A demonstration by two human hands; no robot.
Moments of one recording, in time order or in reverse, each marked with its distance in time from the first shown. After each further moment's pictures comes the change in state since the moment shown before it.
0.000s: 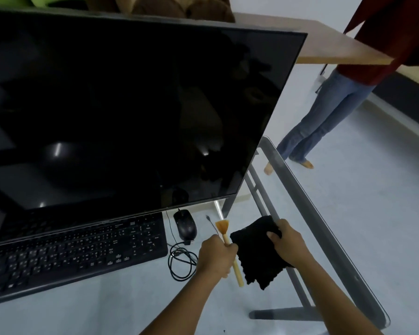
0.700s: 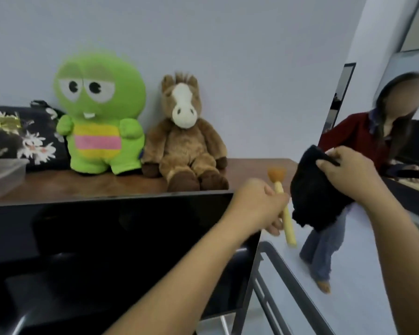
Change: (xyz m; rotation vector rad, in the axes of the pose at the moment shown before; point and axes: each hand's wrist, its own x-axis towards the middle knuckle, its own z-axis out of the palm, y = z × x) left_hand -0.158 0.296 -0.174 -0.187 0.001 0.704; right_hand -0.054 -0.204 -0.354 0.071 0.767 -0.411
